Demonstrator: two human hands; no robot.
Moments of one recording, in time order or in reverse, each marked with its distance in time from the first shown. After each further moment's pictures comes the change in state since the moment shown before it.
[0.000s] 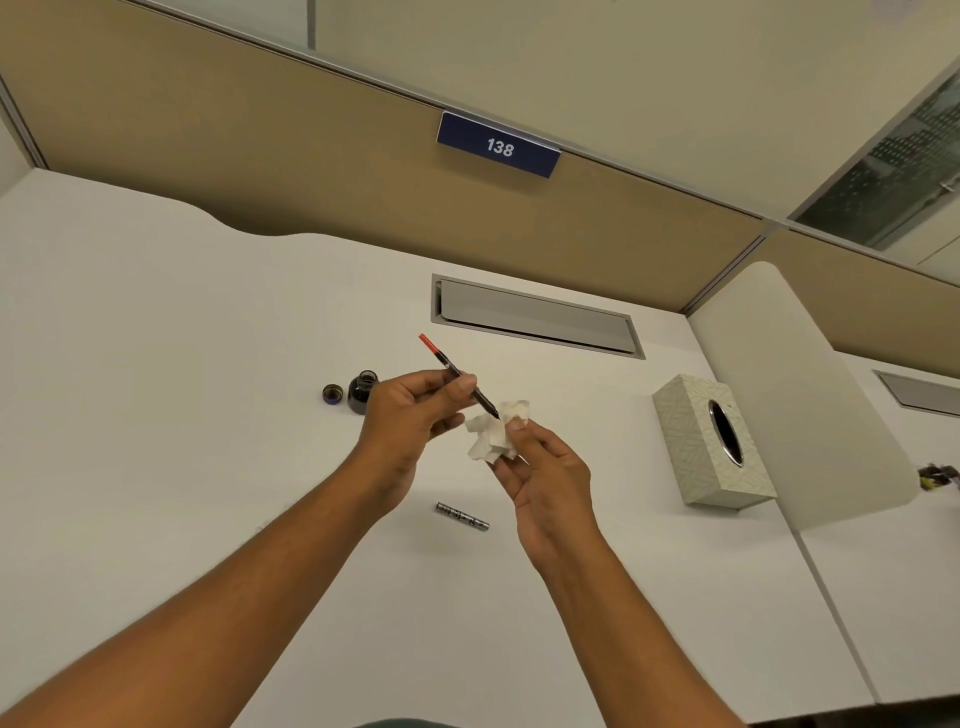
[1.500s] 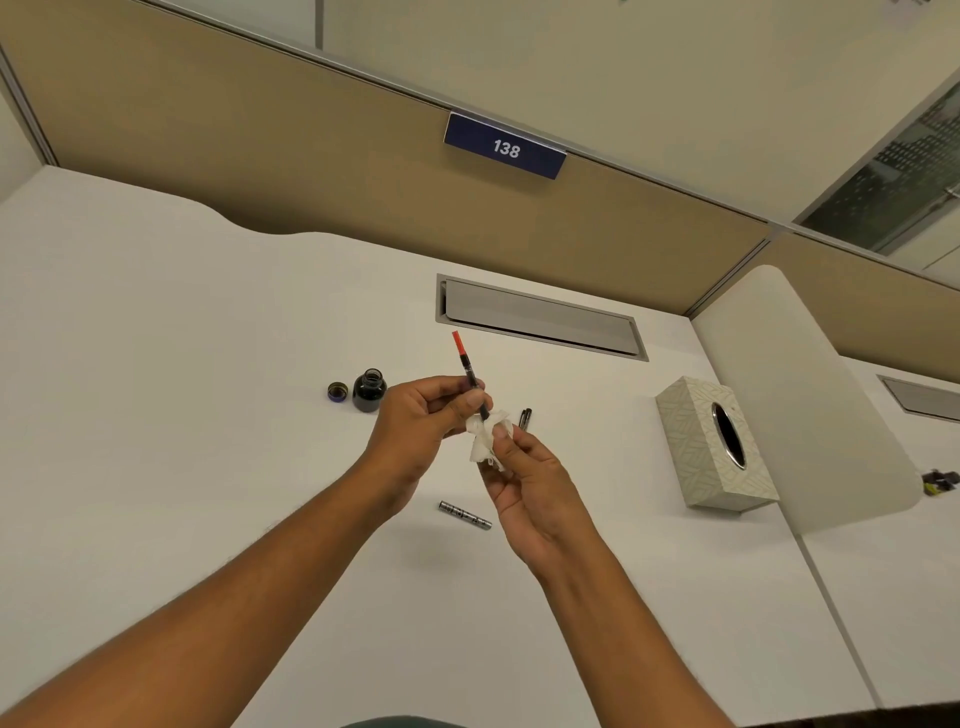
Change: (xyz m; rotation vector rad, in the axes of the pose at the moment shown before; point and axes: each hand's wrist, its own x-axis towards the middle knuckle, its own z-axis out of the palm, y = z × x) left_hand -0.004 -0.006 -0.001 0.118 -0.058 0.067; right_hand -0.003 0.008 0.005 0.078 -0.181 0.138
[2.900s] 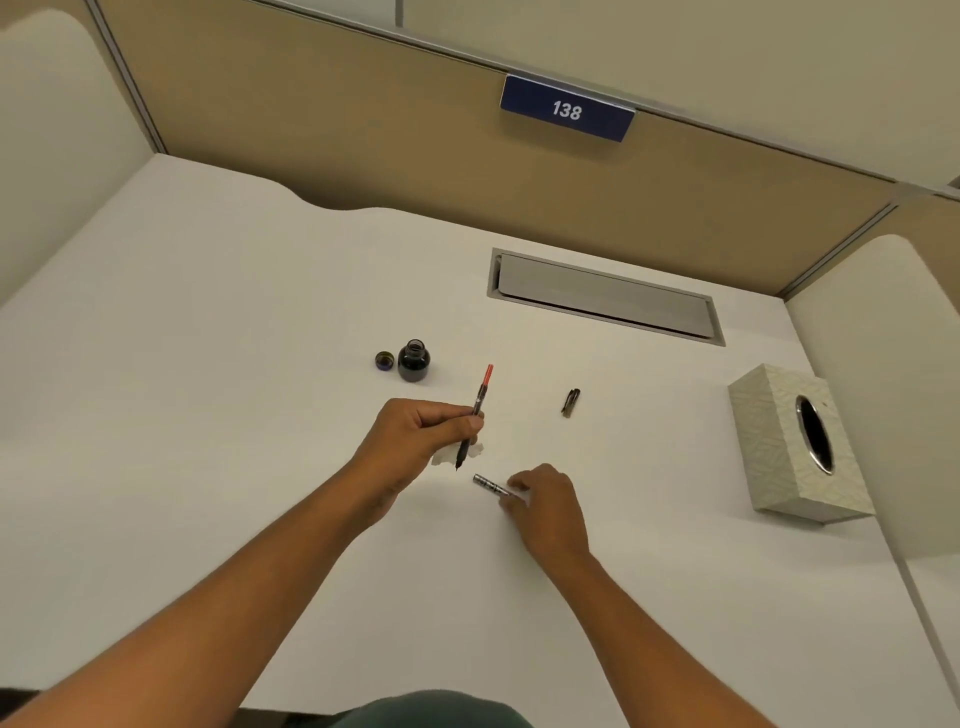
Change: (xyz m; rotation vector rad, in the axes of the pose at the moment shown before) left_hand -0.044 -0.007 -0.018 0.221 0.109 -0.226; right_hand 0.092 0.076 -0.131 -1.628 -0.019 -0.349
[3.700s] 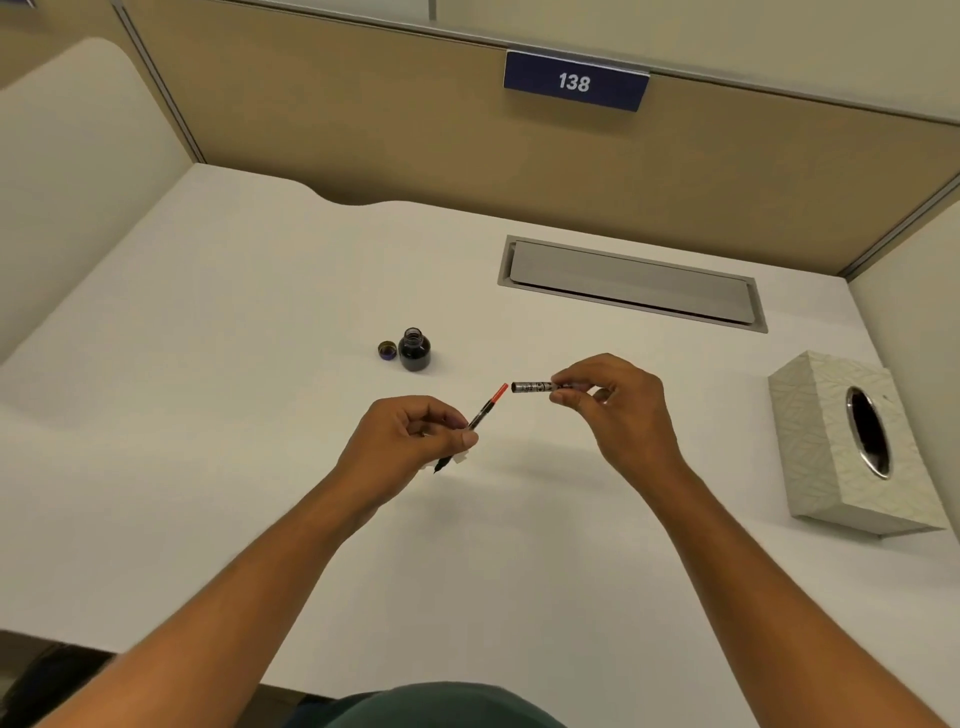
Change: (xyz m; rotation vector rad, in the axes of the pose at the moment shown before) left_hand -0.013 -0.007 0.028 0.246 0.115 0.042; right_hand 0.042 -0.018 -0.145 0.442 0.114 -0.391
